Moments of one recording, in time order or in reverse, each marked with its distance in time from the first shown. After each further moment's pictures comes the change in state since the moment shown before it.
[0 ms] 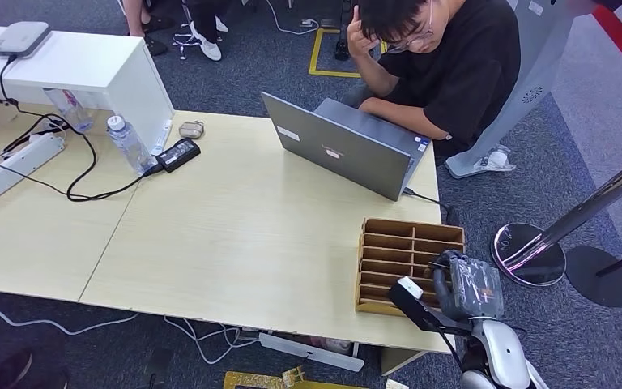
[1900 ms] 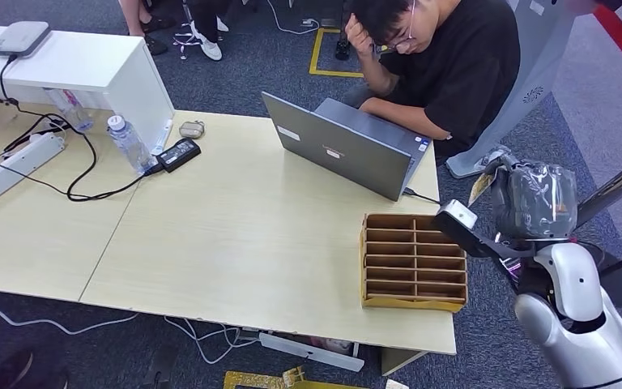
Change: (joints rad) left arm -0.012 0.001 -0.061 0.000 0.003 -0.025 -0.025; right arm -0.301 -0.091 -0.086 -0.092 0.007 -0.028 -0.153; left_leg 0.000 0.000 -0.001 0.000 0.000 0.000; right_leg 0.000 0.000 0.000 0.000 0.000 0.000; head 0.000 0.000
